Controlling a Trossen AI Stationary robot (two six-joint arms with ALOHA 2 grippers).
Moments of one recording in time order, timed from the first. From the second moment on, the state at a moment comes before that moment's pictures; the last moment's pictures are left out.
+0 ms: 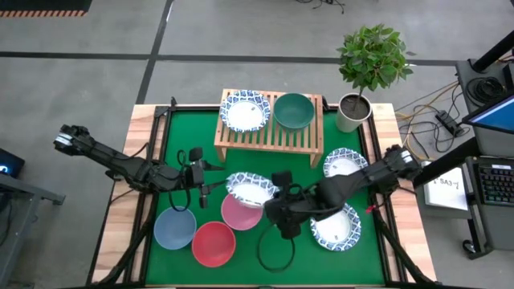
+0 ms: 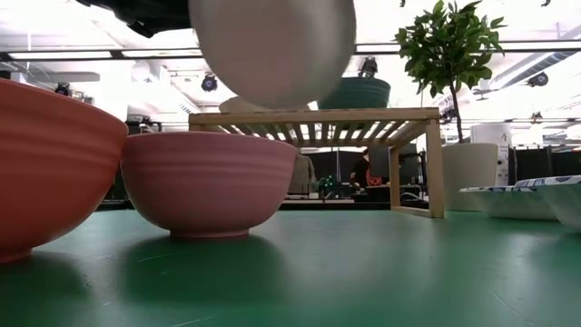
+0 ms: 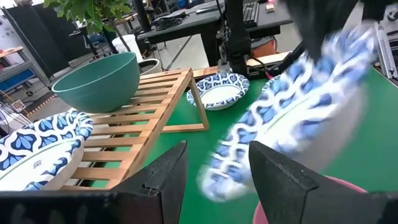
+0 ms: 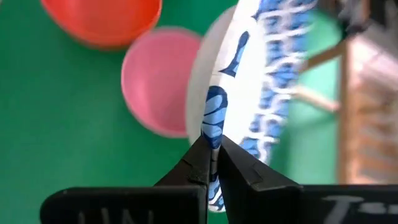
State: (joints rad) left arm -0.38 0.95 0.62 0.07 -0.59 0.11; right arm 0.42 1.83 1.88 -1.05 0.43 0.01
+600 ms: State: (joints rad) left arm -0.46 0.86 0.63 0.05 -0.60 0.10; right arm 0.22 1.83 2.09 -0.89 0.60 -0.55
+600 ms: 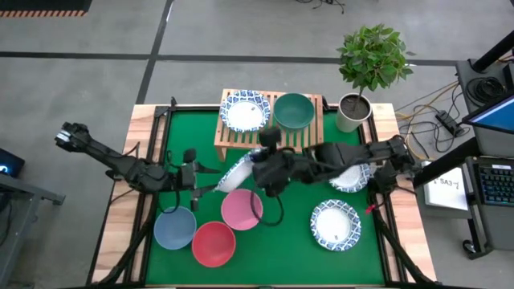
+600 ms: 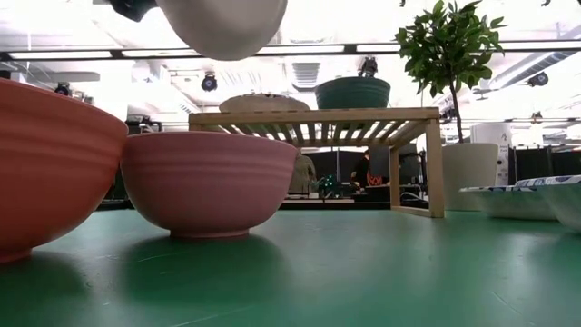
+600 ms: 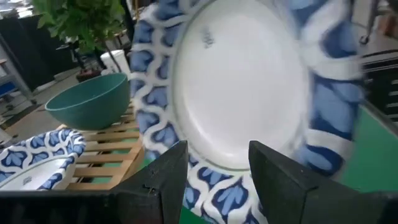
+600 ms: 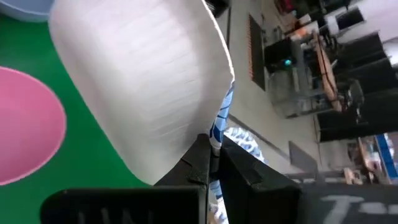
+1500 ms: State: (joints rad) left arm -0.49 0.71 0.63 -0.31 -0.96 -0.24; right arm 0.18 1.82 2.14 -1.11 0.34 -0.42
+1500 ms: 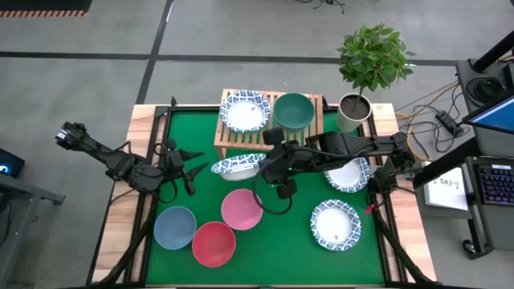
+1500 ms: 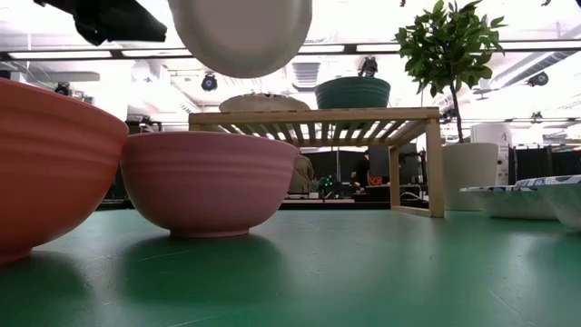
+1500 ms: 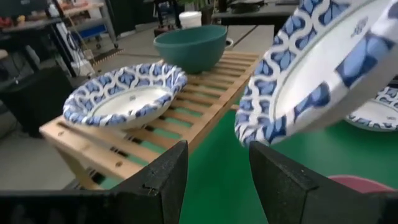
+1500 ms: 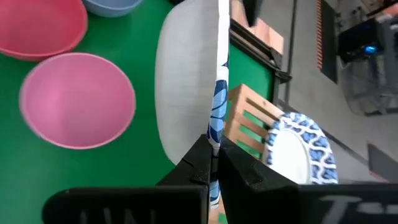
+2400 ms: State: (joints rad) left arm -0.49 0.70 0.63 -0.42 -0.96 -0.33; right arm -0.04 1.99 2.14 -0.88 0.82 -0.72
